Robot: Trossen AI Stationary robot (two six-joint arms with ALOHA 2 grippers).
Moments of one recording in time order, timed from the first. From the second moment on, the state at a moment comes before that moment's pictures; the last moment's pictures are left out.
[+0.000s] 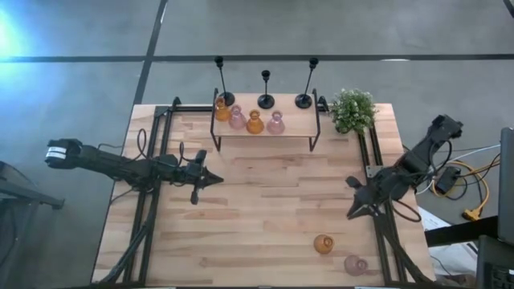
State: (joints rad) left arm -0.04 0.84 0.12 0.63 0.05 0.00; right arm 0.73 0.56 0.57 -0.59 0.06 0.44
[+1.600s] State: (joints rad) left arm -0.04 0.84 0.12 0.63 0.05 0.00; right arm 0.85 0.63 0.02 0.13 0.16 0.19
